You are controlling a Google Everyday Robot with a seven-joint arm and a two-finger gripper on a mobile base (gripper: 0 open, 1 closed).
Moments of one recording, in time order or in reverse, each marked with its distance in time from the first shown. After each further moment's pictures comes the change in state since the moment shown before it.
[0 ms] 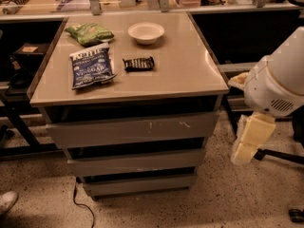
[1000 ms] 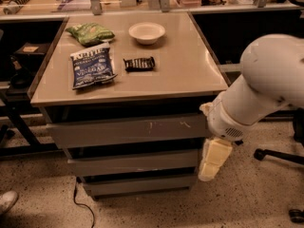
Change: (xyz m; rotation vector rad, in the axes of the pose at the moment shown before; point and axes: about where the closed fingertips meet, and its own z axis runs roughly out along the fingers) arm -0.022 0.017 0.100 -0.075 -0.023 -0.026
